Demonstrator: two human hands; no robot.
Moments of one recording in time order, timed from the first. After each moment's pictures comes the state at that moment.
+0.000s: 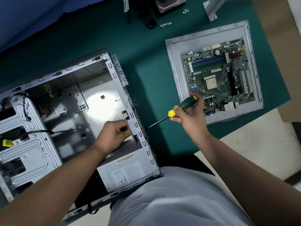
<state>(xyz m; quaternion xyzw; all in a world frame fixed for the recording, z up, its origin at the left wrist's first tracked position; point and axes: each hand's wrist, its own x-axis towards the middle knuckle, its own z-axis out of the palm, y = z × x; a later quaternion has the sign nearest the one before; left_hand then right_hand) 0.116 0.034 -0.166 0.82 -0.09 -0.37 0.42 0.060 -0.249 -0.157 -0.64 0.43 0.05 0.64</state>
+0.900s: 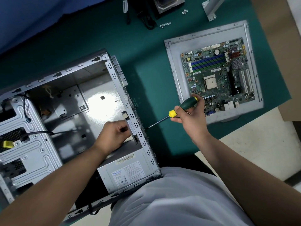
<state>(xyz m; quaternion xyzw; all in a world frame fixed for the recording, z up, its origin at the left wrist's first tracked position) 0.117 0.032 -0.161 0.82 -0.09 -0.37 0.43 0.059 -0.248 -0.159 -0.61 0.44 0.03 0.66</state>
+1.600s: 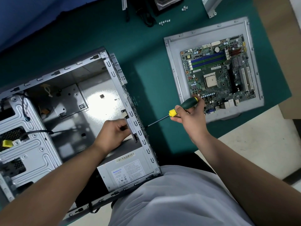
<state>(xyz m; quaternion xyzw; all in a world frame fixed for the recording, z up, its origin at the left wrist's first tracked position) 0.117 0.035 -0.168 0.83 -0.10 -0.37 0.41 0.054 -0.246 -0.162 -0.58 0.47 0.03 0.66</state>
